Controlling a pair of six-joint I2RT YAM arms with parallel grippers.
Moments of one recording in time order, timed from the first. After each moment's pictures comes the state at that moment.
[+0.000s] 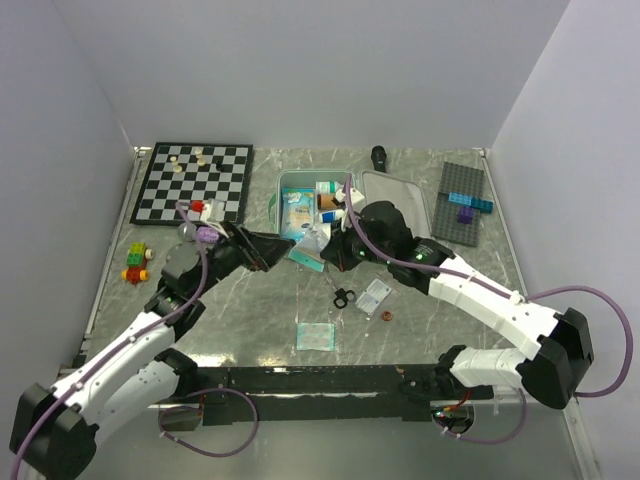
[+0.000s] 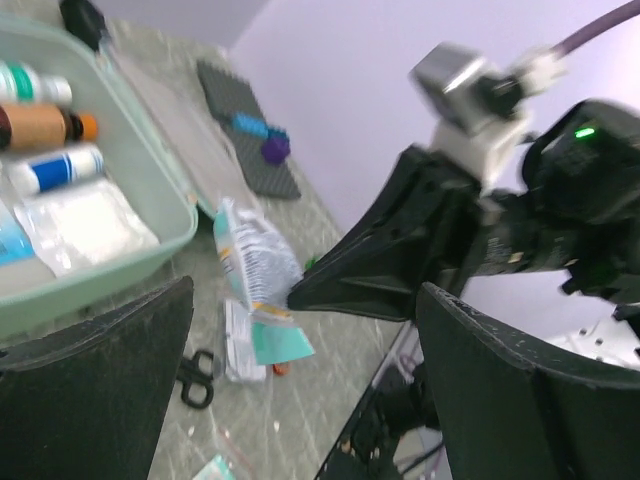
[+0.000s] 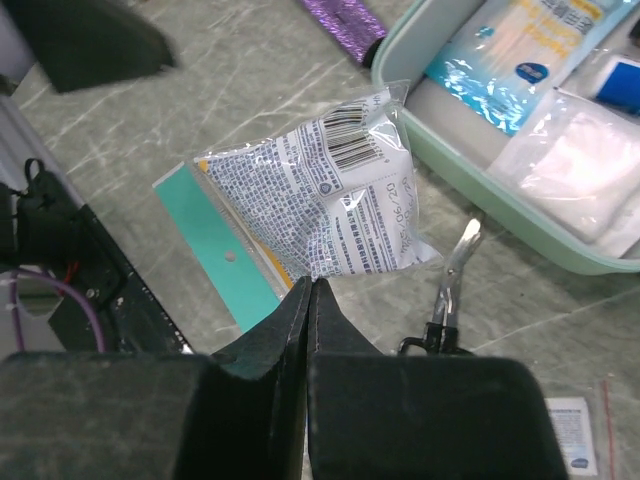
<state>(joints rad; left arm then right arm) -0.52 0.78 0.47 0.45 0.30 -0.83 0.76 1.20 1.00 -0.30 -0.18 0.28</state>
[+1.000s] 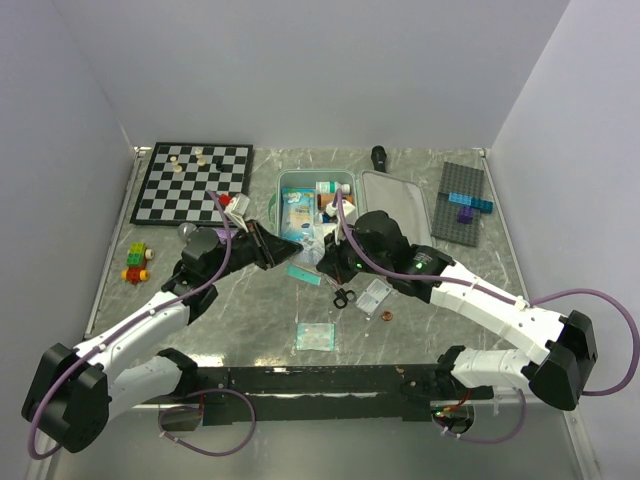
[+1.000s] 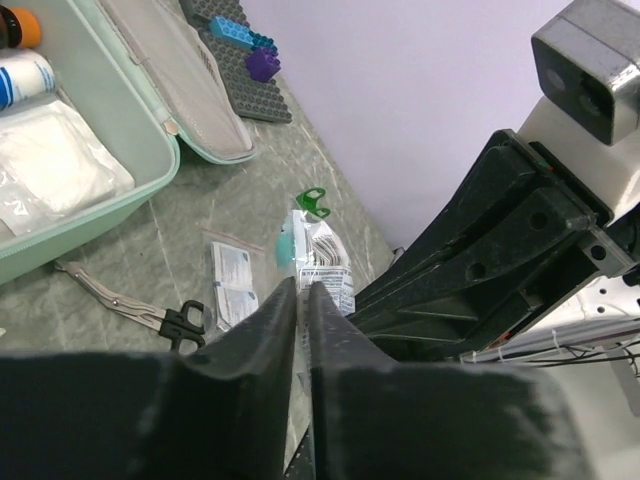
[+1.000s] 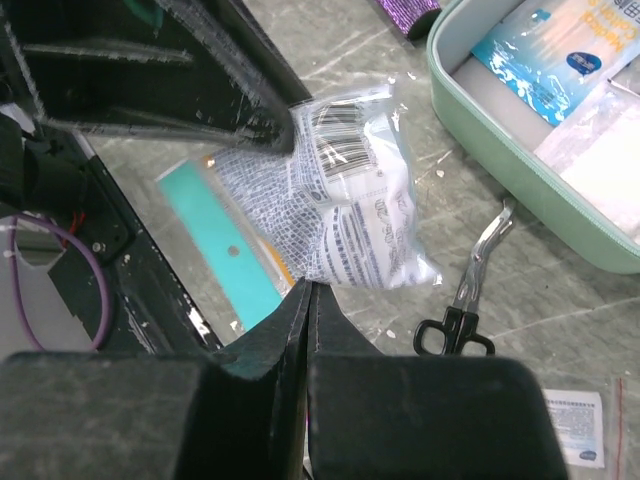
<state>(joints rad) -0.52 1.03 0.53 0.49 0.49 -0.83 0.86 1.17 1.00 -0.34 -0.17 0.24</state>
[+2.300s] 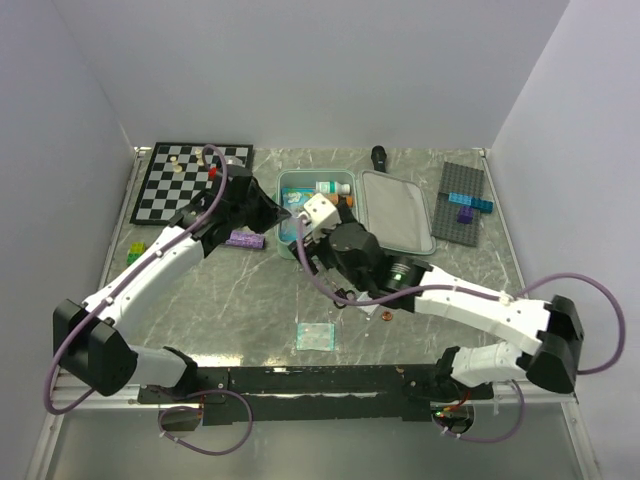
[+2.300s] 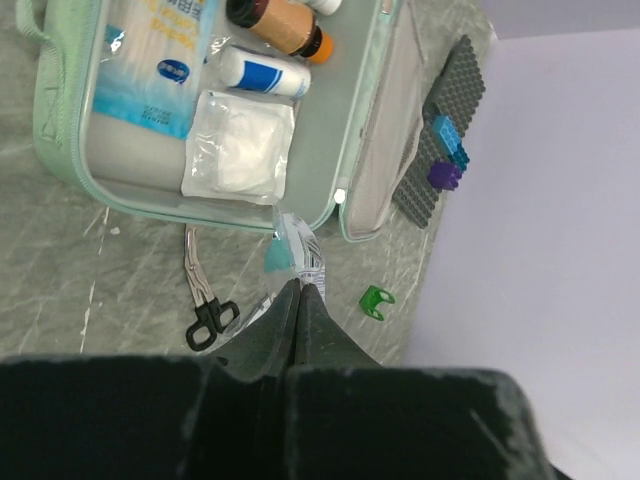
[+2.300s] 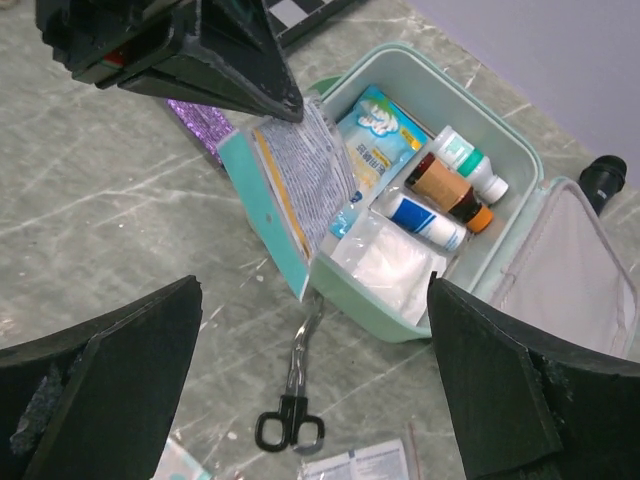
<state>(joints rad) -0.52 1.33 1.19 -0.44 0.04 -1.13 1.06 1.22 1.05 -0.16 0.44 -0.08</state>
